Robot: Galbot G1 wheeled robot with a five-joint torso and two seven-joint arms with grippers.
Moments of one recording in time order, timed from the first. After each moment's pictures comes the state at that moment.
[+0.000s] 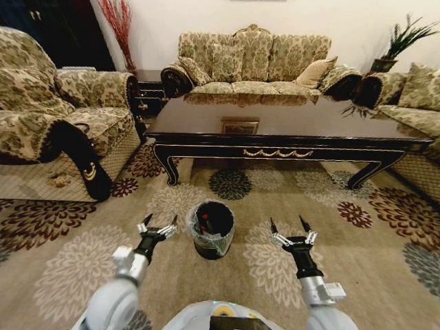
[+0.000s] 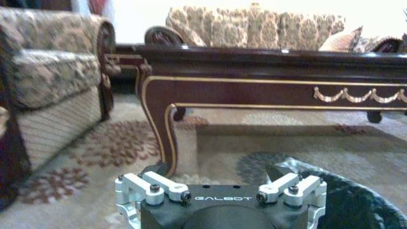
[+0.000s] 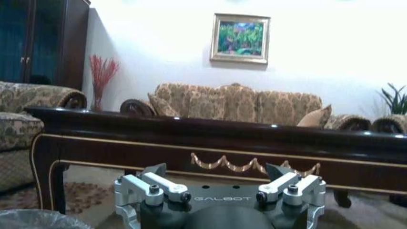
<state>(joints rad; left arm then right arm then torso) 1.91 -1.10 -0.66 -2.33 -0.44 0.04 -0.16 -1.84 1.31 0.56 2.23 0.12 0.30 0.08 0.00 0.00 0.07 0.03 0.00</state>
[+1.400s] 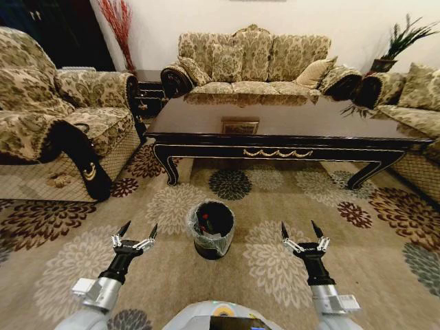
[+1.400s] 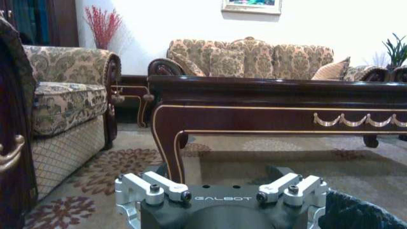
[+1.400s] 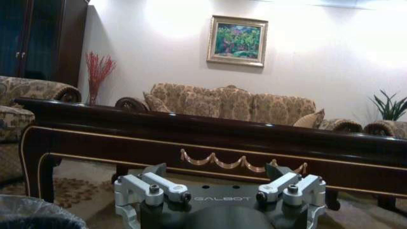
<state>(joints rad) 2.04 -1.06 -0.78 -2.28 -0.52 -0.21 -0.07 -1.85 1.34 0.64 2.17 0.15 0.37 0.01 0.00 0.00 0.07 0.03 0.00</state>
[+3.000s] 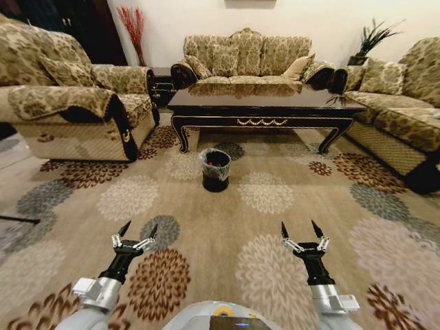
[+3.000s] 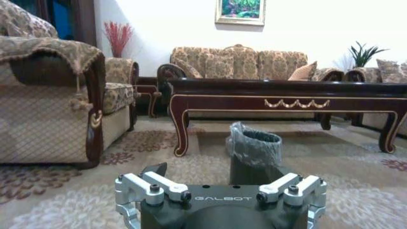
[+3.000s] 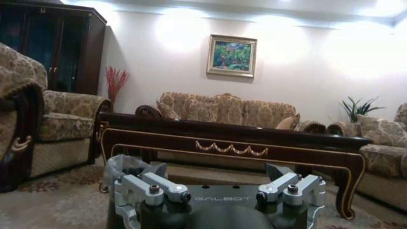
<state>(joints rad) 2.04 -1.06 -0.78 -2.28 -0.52 -0.21 -0.07 -1.85 1.34 0.64 2.18 0.15 0.37 0.01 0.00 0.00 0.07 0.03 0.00</state>
